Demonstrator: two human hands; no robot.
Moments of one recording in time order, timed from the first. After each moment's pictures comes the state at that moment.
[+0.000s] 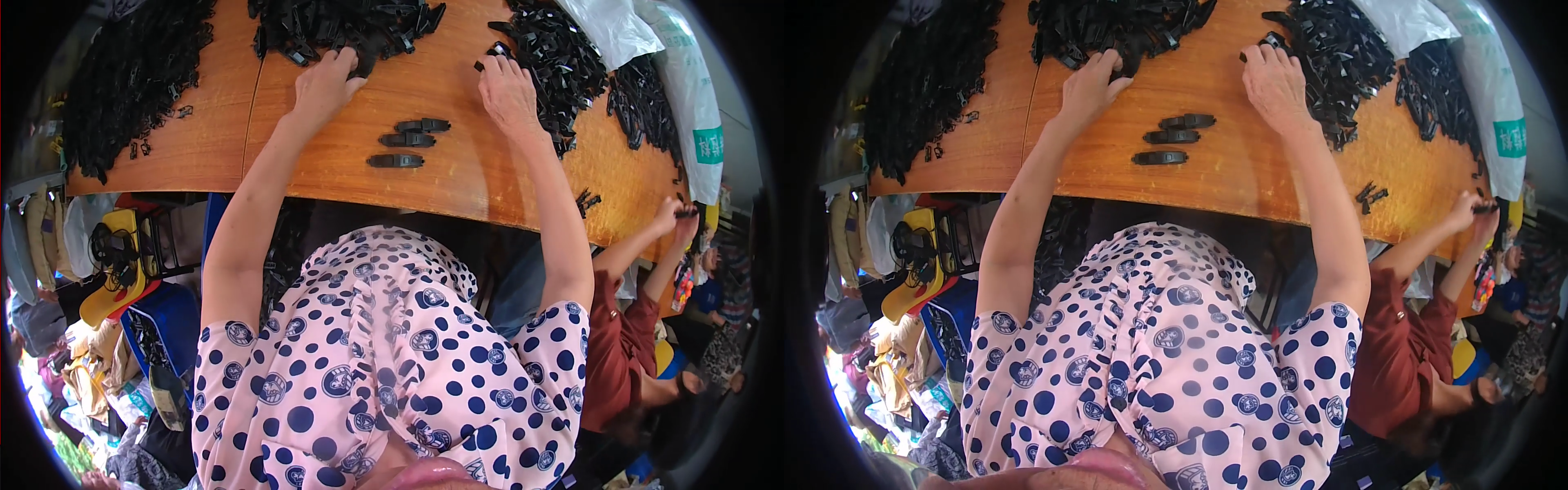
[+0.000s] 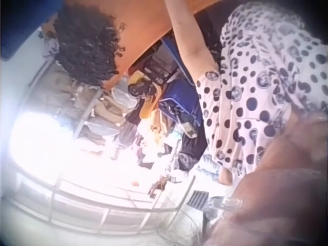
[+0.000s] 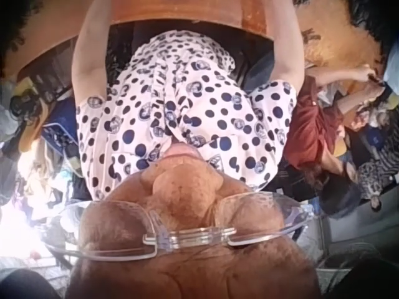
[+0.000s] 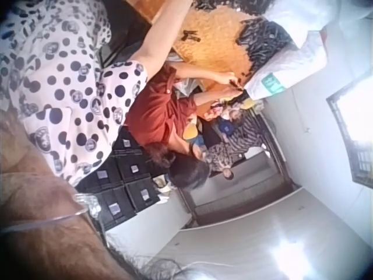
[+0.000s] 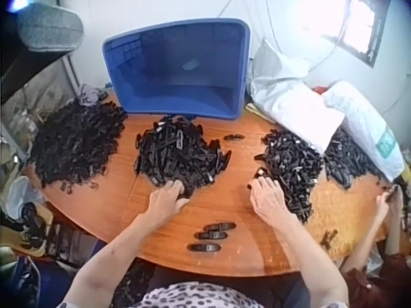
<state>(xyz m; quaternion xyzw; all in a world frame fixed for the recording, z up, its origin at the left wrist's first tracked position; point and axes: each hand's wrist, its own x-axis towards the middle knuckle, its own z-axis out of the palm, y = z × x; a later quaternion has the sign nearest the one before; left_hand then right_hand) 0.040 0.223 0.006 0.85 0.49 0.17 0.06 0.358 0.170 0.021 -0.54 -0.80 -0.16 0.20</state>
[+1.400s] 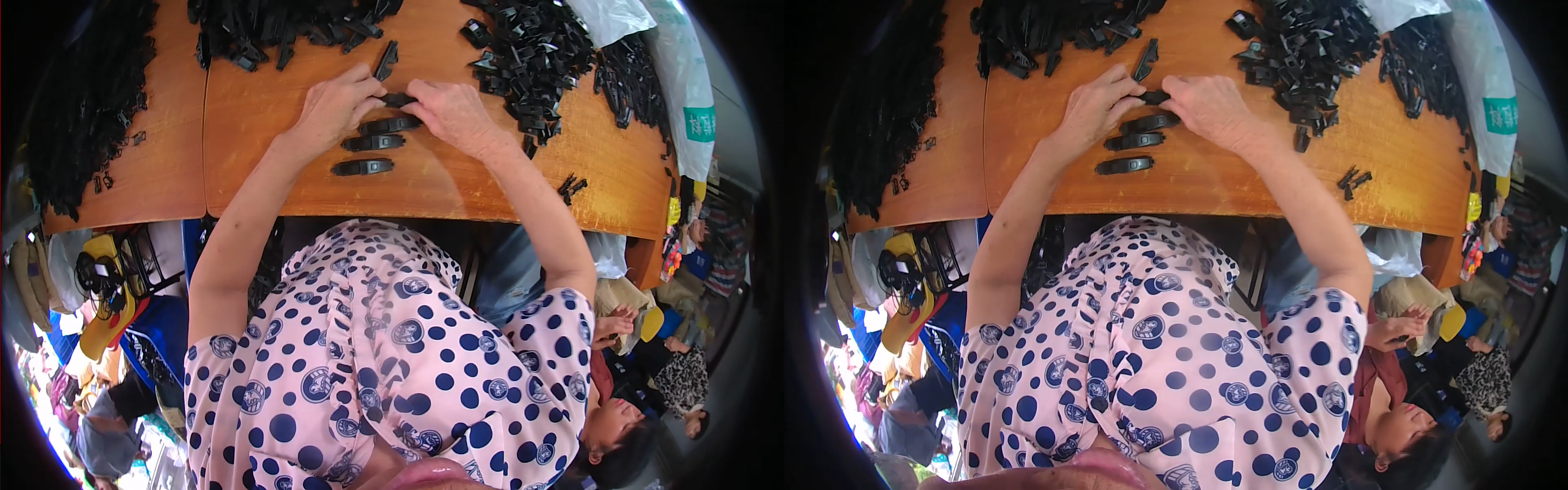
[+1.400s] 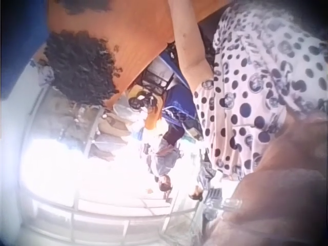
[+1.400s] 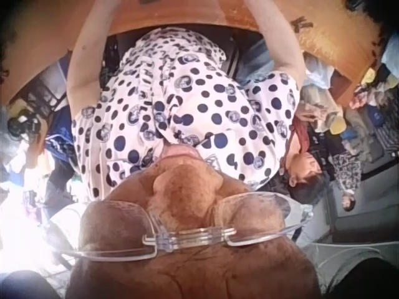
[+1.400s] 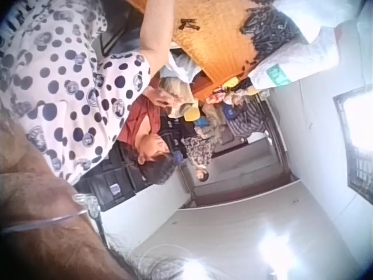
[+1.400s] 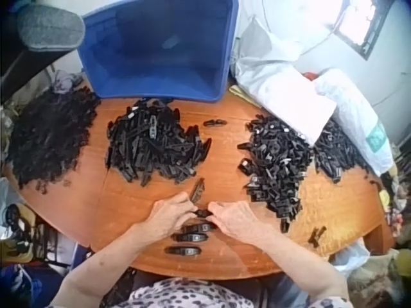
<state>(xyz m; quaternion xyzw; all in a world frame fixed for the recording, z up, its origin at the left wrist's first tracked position) 0.095 0.189 0.009 0.88 0.34 0.20 0.27 0.325 0.136 0.027 -0.49 -0.85 0.13 0.17</state>
